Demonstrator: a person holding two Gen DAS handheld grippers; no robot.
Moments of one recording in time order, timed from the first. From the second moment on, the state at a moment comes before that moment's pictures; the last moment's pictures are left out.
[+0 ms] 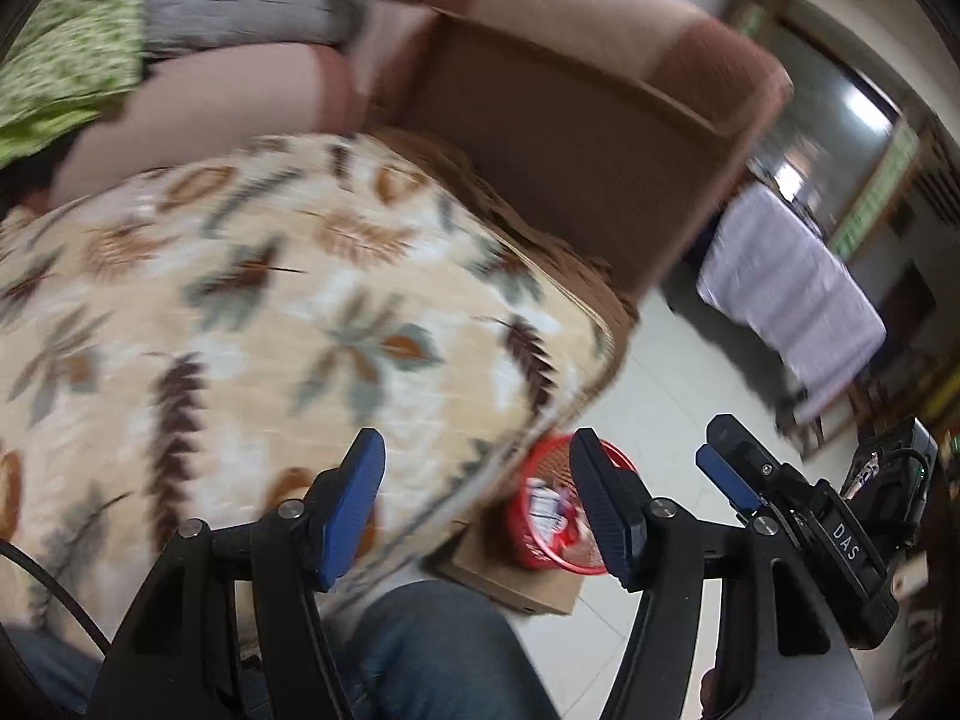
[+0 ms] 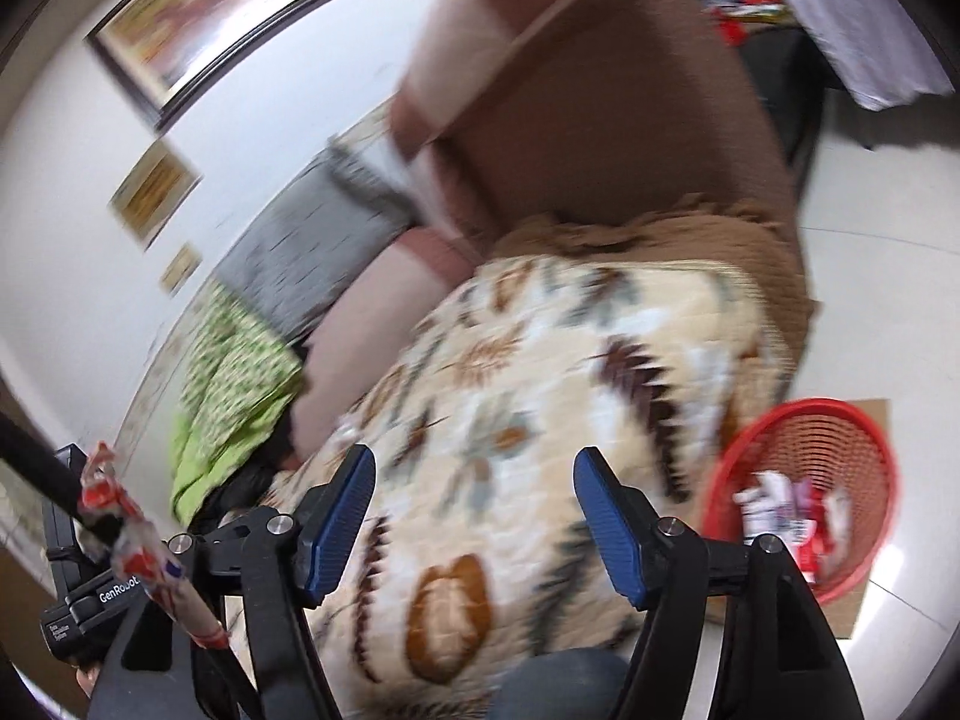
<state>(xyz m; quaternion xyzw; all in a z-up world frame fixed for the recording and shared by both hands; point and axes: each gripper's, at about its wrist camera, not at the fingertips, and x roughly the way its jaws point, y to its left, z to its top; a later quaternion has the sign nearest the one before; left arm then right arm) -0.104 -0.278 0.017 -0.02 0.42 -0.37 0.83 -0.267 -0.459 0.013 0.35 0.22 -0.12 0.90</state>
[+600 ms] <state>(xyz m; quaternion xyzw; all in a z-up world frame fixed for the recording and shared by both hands) -0.035 -0.066 0.041 -0.09 0.36 -0.21 0.90 -0.071 -0.309 0.020 0.27 0.30 0.03 0.92</state>
